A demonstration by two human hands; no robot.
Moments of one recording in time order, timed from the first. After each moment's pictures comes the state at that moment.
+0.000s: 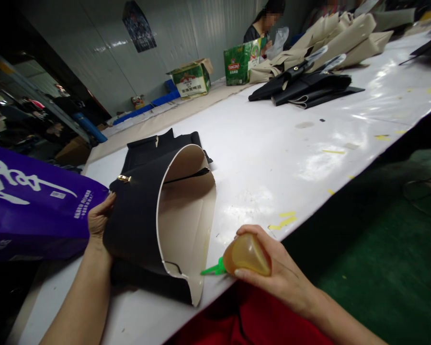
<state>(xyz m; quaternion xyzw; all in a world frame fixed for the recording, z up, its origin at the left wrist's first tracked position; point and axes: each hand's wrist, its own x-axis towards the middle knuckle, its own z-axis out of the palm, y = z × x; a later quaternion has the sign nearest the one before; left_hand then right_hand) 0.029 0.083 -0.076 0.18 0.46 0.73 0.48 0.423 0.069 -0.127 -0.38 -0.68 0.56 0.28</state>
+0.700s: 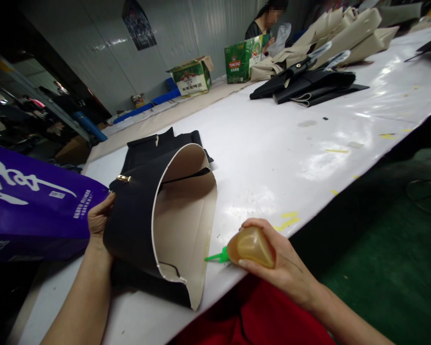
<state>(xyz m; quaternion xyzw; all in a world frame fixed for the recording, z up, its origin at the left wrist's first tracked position) 0.030 0.083 -0.076 0.16 0.45 0.73 0.48 0.422 0.081 -0.133 -0.40 -0.70 0.50 0.32</state>
